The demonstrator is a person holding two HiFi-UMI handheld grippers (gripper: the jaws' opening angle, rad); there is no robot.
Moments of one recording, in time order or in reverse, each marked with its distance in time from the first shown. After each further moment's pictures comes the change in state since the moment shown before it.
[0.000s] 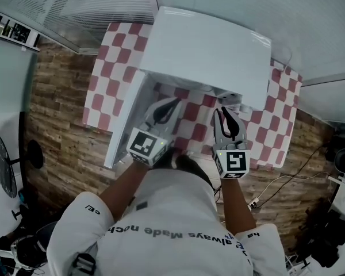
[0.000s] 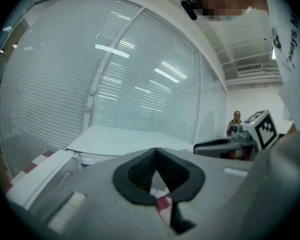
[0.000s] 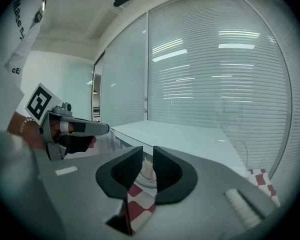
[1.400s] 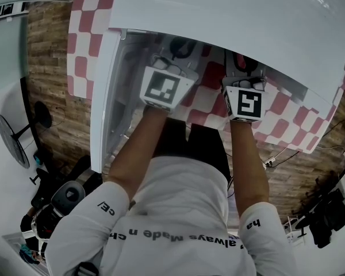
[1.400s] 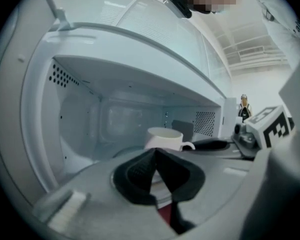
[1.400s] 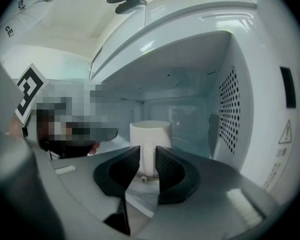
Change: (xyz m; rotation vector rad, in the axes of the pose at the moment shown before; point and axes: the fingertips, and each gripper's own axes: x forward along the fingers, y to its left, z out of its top) left arm 0.130 0.106 -0.160 0.061 0.050 0.062; right arm 0.191 -0.033 -0.152 -0.009 -0.073 -0.008
